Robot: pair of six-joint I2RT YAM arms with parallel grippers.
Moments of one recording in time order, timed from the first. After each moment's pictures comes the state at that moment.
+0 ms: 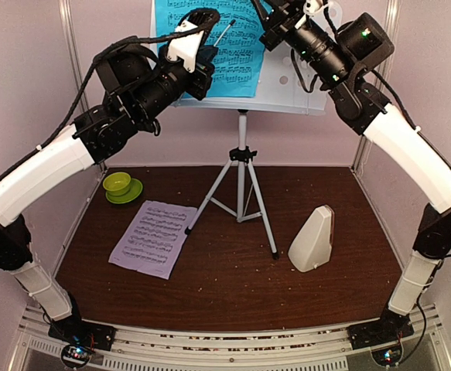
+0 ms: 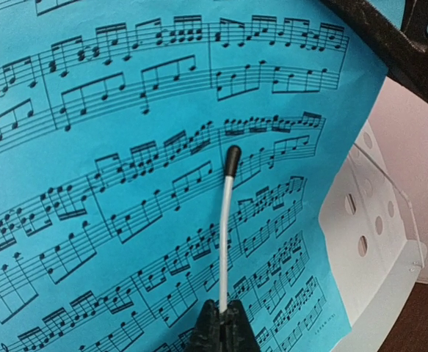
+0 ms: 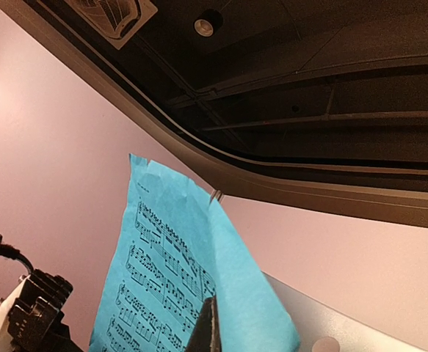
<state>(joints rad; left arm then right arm) -0.98 1.63 1.87 0.10 -0.33 0.58 0.80 1.75 2.16 0.33 -0.28 -0.38</state>
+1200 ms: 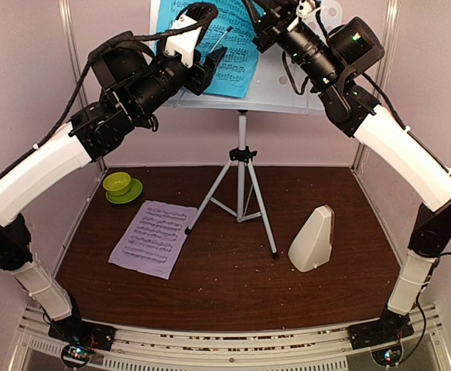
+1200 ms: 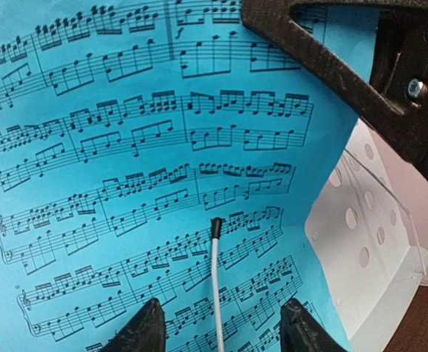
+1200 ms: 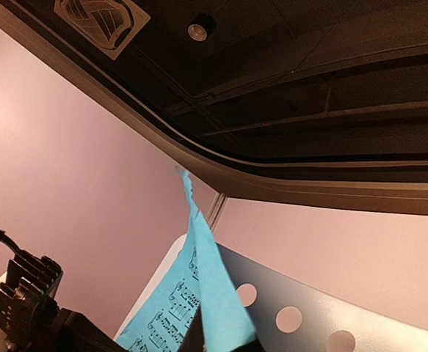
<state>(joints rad) -0.98 1.63 1.90 0.09 -0.31 0.61 0.81 1.79 2.17 0.39 -0.27 -0.32</state>
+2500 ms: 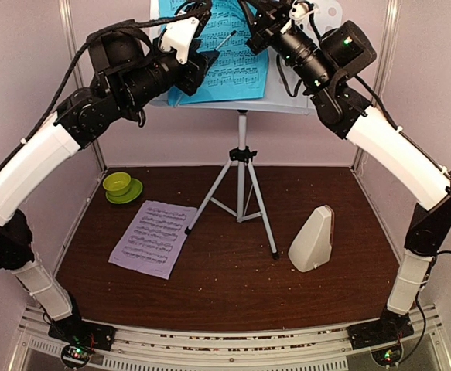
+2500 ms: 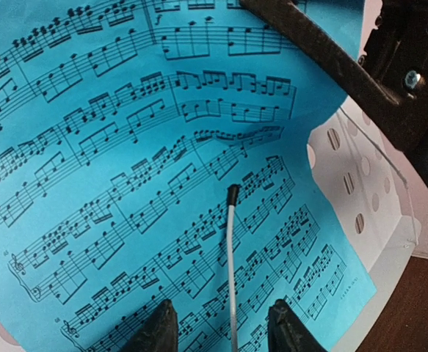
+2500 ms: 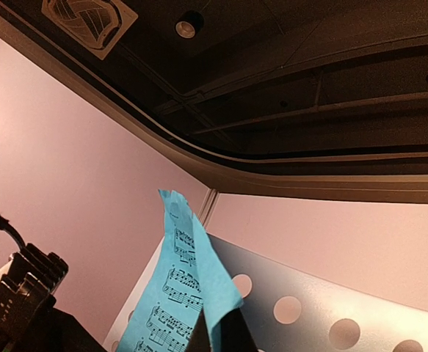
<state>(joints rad) -0.97 1.64 2.05 -0.20 -0.35 0.52 0.81 1.82 2.17 0.43 -0.22 -0.31</state>
